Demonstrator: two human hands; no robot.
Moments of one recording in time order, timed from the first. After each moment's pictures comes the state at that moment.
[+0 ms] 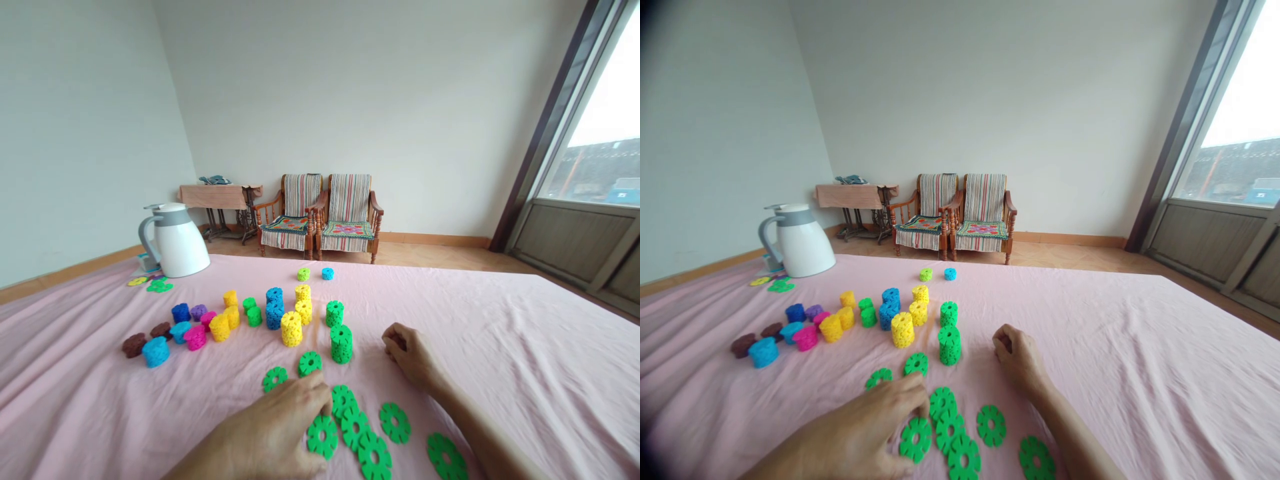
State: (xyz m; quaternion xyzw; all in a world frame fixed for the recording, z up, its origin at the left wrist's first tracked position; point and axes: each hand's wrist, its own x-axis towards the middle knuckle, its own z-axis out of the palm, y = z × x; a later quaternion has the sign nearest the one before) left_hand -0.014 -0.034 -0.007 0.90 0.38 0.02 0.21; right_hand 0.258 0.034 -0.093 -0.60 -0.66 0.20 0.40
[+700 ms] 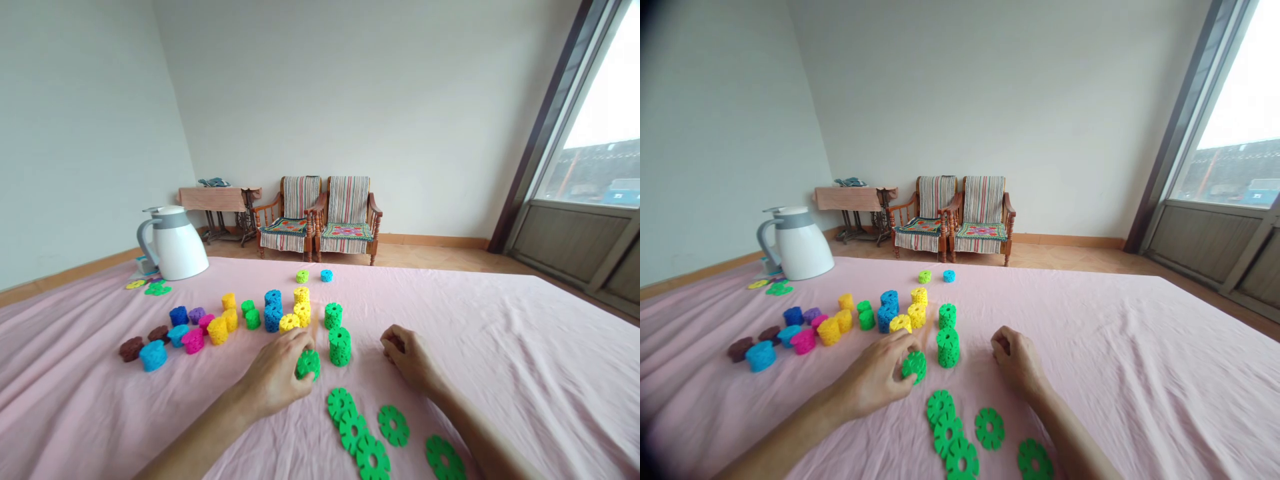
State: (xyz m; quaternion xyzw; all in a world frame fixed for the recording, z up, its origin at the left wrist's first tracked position) left_hand -0.015 0.009 -0.008 0.86 0.47 0.18 0.09; right_hand 0.258 0.035 -0.093 -0.60 -0.66 0.21 0.41
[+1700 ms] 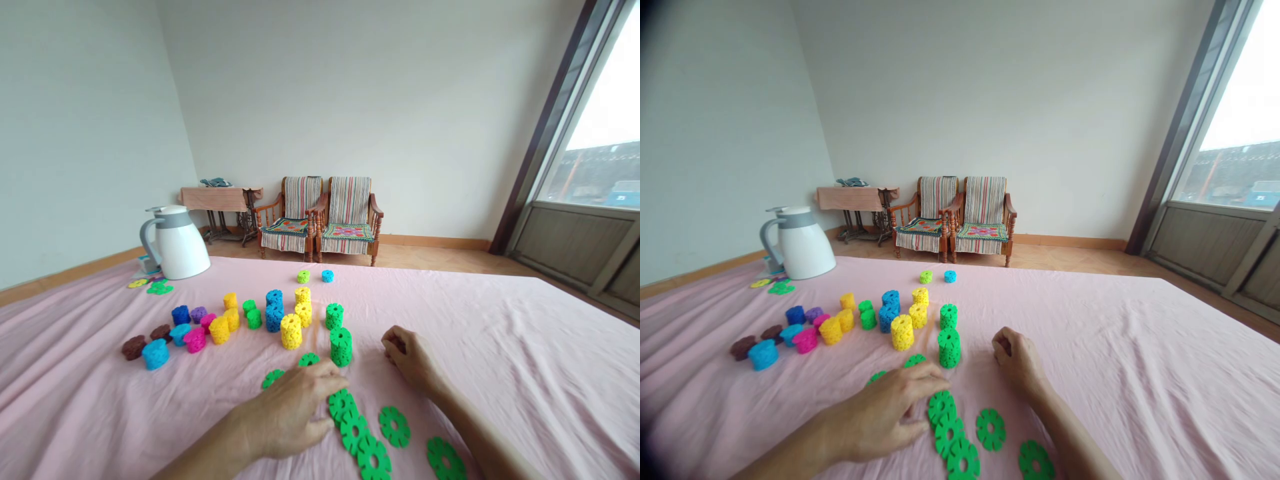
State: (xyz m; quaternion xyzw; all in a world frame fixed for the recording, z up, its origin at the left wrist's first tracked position) left_hand -0.001 -0.022 -0.002 0.92 0.33 0.10 0.21; right_hand 0.257 0.033 -0.092 -0.60 -0.66 0.20 0.40
